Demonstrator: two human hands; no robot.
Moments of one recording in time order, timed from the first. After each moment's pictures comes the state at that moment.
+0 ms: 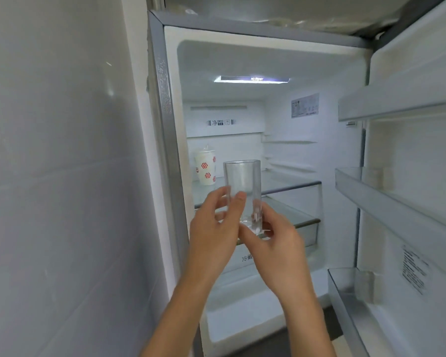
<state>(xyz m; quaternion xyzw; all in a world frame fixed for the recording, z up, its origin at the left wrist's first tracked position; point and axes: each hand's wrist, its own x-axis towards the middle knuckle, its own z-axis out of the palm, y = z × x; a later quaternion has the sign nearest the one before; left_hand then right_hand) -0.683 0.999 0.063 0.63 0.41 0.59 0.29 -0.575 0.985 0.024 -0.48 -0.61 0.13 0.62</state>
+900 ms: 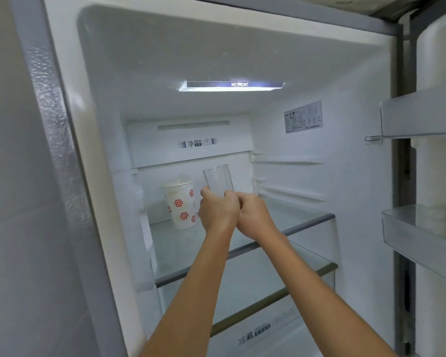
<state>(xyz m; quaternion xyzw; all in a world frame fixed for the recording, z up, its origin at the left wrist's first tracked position) -0.594 1.247 0.123 0.56 0.55 0.56 0.28 -0.515 1.270 0.091 -0.56 -0.65 0.09 0.50</state>
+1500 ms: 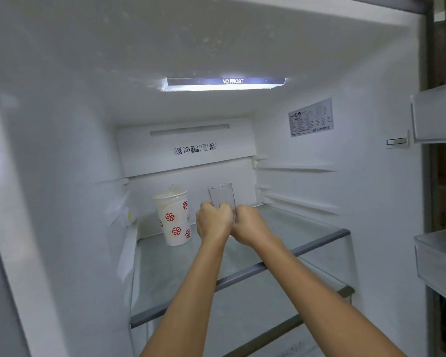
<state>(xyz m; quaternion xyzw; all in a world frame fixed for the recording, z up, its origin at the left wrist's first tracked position) -0.578 1.318 0.115 0.54 0.60 0.52 0.28 -0.496 1.332 0.089 -0.63 -0.67 0.09 0.39</state>
